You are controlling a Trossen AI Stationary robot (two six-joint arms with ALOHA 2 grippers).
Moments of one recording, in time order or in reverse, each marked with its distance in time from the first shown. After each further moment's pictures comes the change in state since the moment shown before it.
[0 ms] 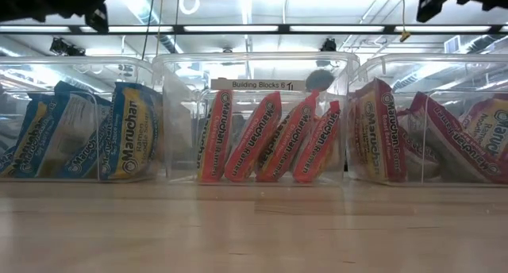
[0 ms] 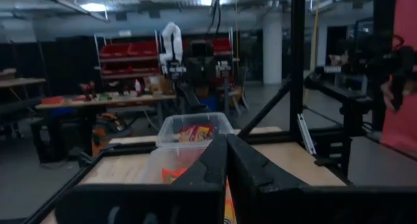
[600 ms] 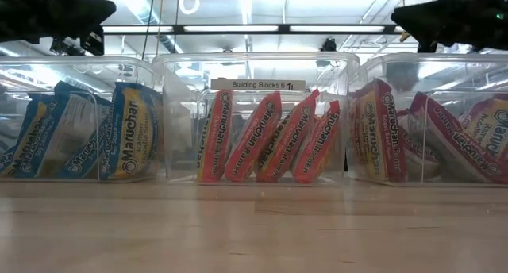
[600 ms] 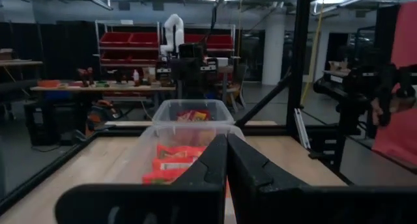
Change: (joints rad) left arm 0.002 -0.176 -0.129 -0.051 -0.011 -0.074; right arm -0.286 -0.136 -0.251 0.224 -0.005 0.099
